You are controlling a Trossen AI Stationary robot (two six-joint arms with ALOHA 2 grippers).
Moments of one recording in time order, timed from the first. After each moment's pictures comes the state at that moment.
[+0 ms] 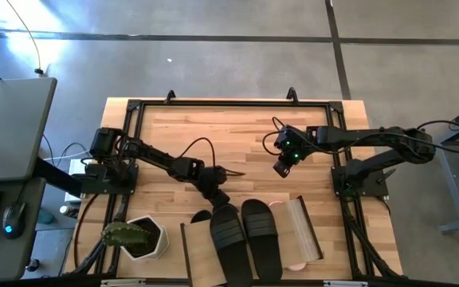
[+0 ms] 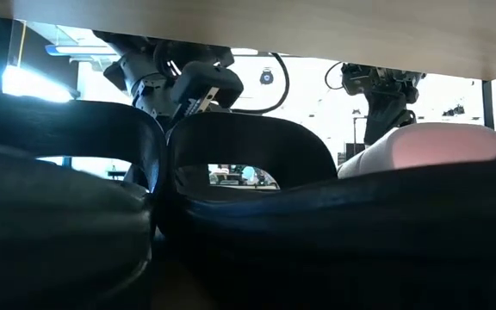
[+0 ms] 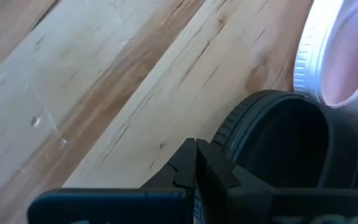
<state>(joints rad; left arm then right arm) 0.01 1.83 0.92 -0.10 0.27 -0.92 -0.23 1.27 0.80 -0.61 -0.17 0.47</state>
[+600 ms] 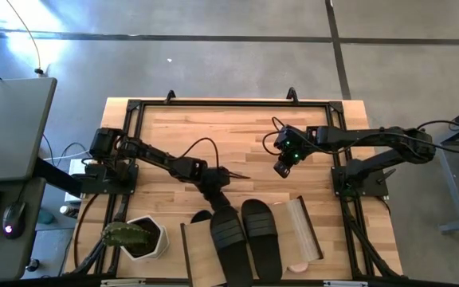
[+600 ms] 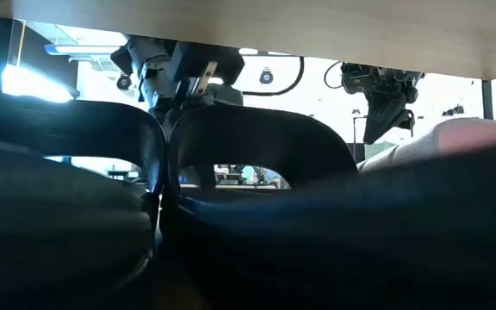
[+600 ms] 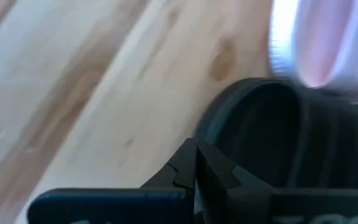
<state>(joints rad) 0.01 1.83 1.01 -0.20 0.29 -0.79 -0.23 1.27 0.80 -0.61 -0.17 0.44</state>
